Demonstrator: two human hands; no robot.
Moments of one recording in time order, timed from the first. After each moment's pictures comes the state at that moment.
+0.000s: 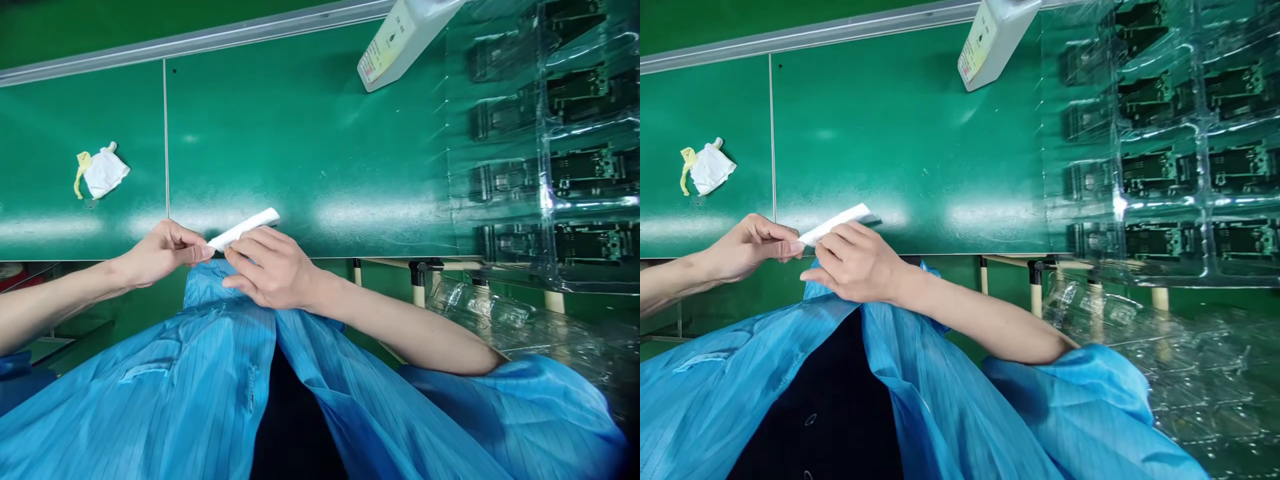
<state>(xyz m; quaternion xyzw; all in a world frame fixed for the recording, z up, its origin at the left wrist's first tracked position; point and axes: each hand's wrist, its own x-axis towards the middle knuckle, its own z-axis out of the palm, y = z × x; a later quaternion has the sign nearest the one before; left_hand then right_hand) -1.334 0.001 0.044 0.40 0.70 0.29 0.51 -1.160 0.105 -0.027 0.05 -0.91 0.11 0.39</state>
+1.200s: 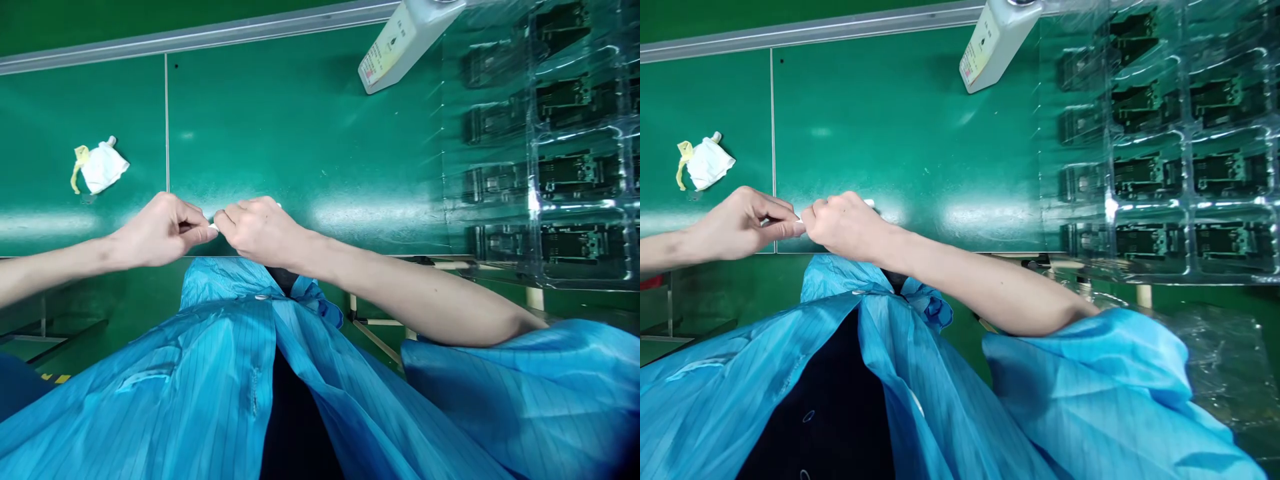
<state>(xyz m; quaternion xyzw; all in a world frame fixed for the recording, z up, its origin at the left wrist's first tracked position) -1.347 0.019 0.058 0.64 0.68 0.15 0.33 -1.200 0.124 0.013 0.02 -1.00 0.04 0.05</state>
